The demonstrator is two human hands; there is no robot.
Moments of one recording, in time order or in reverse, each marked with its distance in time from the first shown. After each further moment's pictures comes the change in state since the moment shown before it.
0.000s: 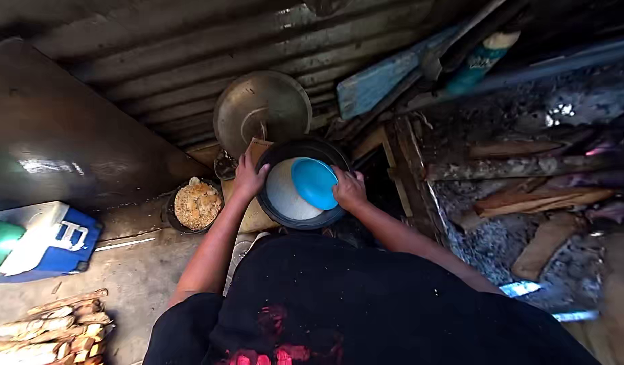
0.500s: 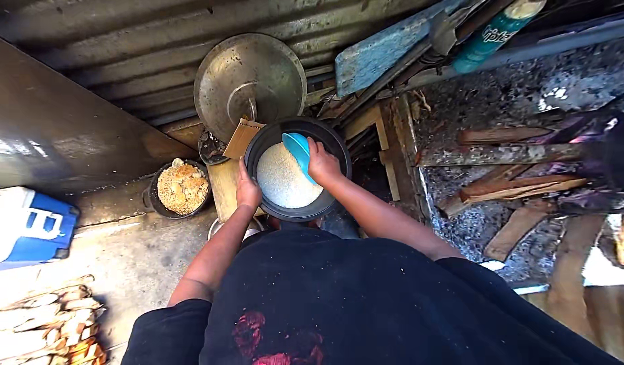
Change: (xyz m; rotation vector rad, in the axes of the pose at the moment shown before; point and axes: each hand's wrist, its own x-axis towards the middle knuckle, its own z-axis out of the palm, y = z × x) left_hand -0.013 -0.044 0.092 -0.062 0.052 -0.273; right_hand 0.057 -0.067 -0.005 -0.095 -0.165 0.126
